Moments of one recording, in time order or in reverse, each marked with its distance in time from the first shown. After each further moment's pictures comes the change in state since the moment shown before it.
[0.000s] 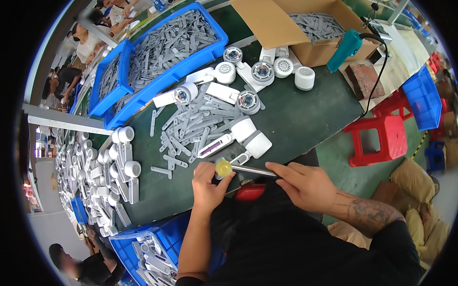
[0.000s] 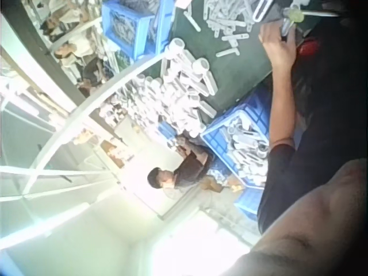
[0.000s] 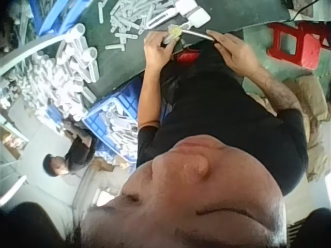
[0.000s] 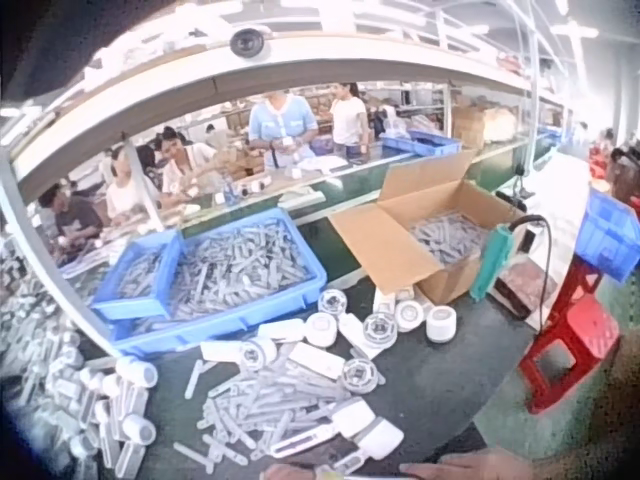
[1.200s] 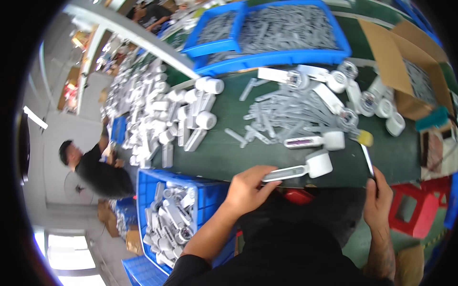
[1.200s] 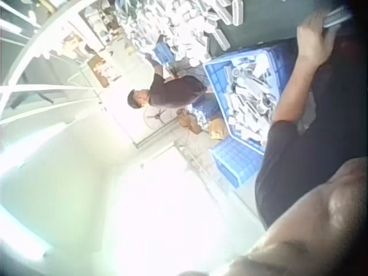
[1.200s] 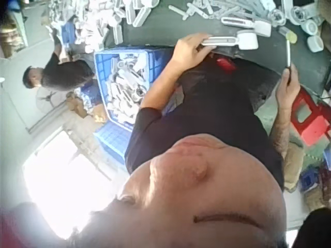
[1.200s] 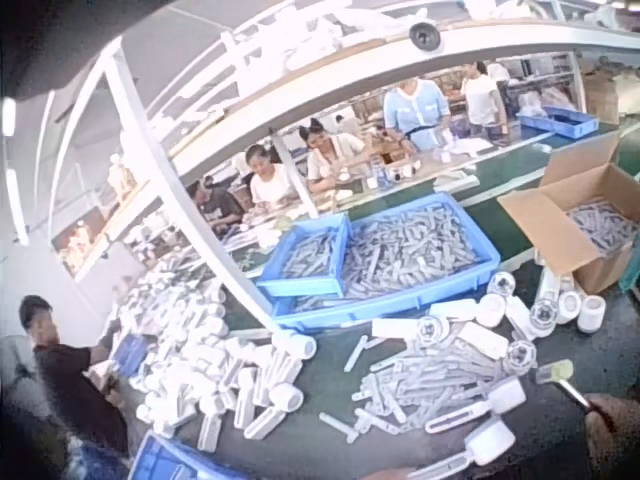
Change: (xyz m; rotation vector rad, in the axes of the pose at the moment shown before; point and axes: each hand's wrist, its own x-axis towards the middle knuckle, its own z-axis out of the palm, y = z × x) left_hand -0.042 0.036 -0.075 0.015 0.098 -0.122; right_hand 0.000 0.066 0.005 0.159 0.257 0.154
